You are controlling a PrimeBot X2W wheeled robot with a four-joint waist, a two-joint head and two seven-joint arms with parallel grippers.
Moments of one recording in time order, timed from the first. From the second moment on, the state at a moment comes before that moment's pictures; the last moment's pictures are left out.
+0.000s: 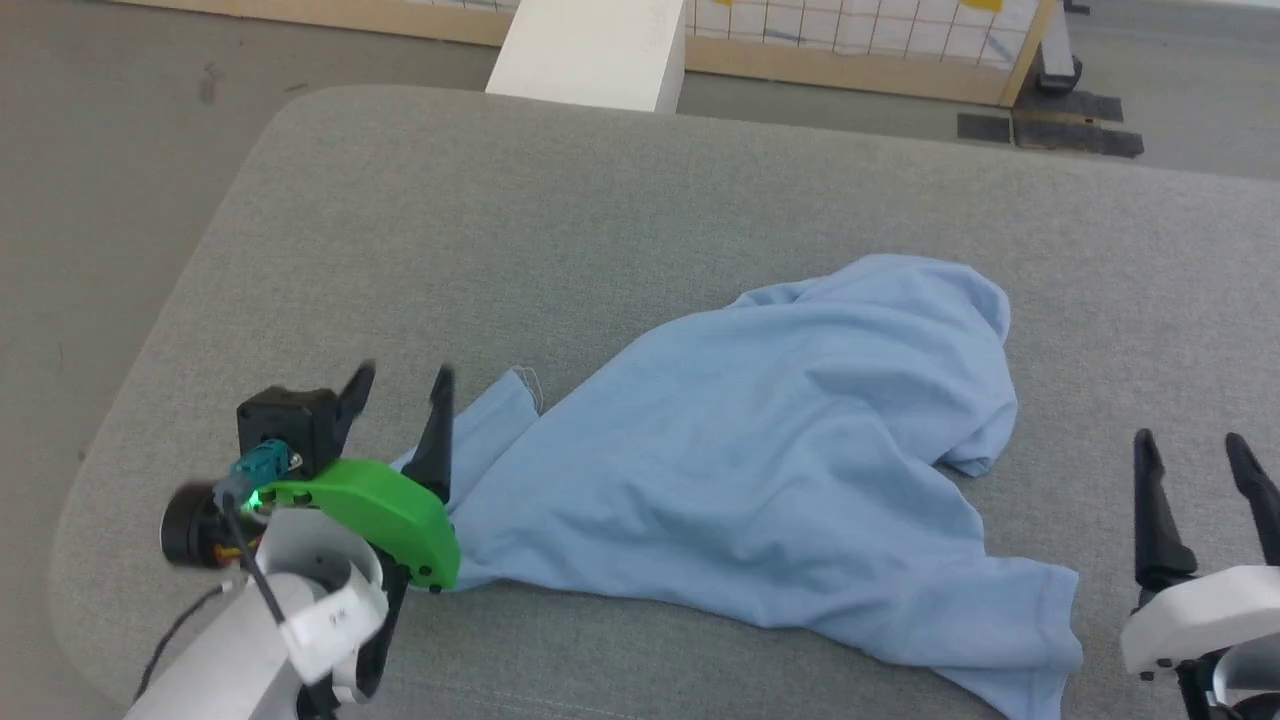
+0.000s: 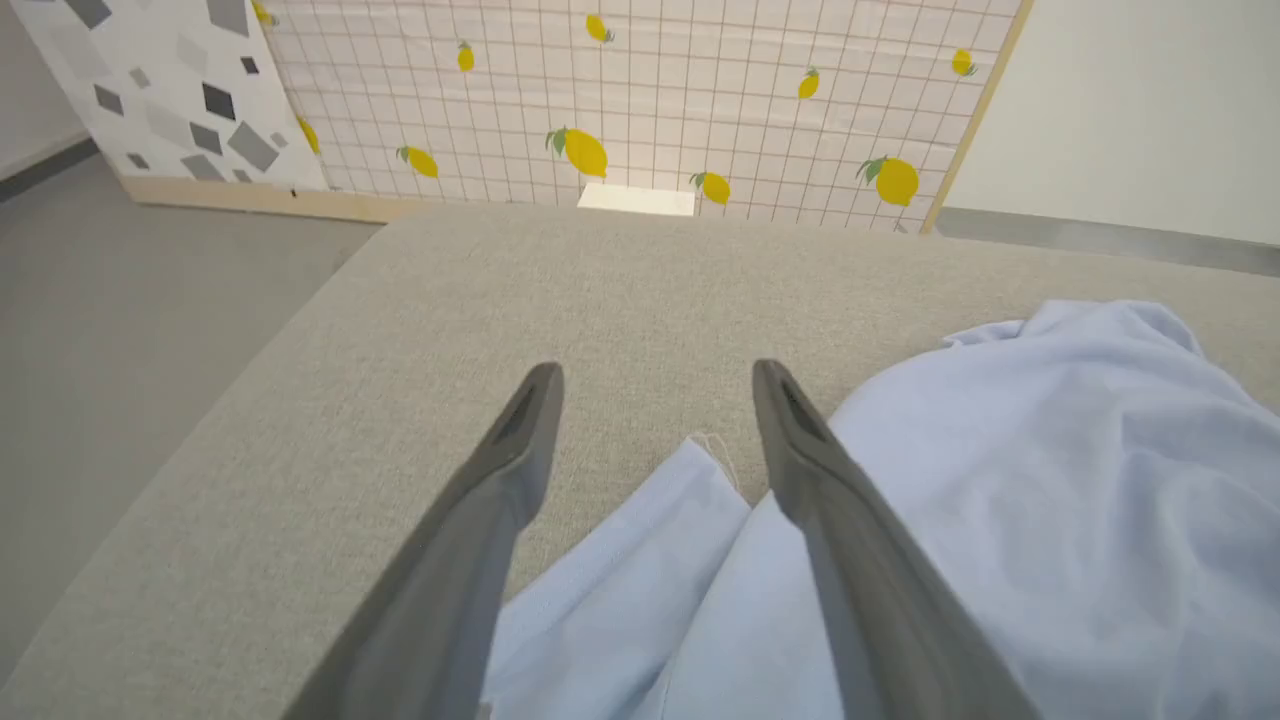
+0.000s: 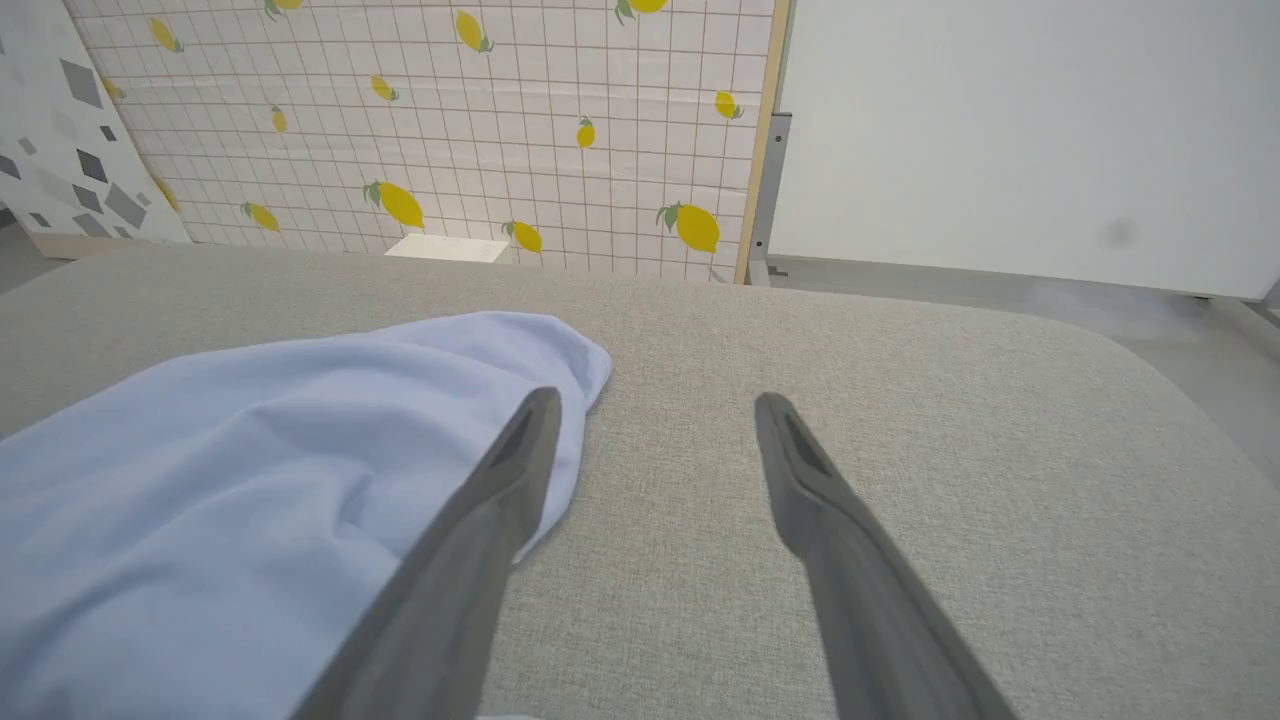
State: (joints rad) left arm -0.30 0.53 -0.60 -0.05 -0.70 0.37 0.01; right arm 0.07 -0.05 -0.26 -0.15 0.05 0.13 0.09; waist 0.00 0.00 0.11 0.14
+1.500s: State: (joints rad) left arm -0.32 0.40 -0.69 0.01 -0.39 0.26 -0.25; right arm -0.32 -0.59 0.16 0.01 0.26 0.13 0.90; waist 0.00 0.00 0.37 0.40
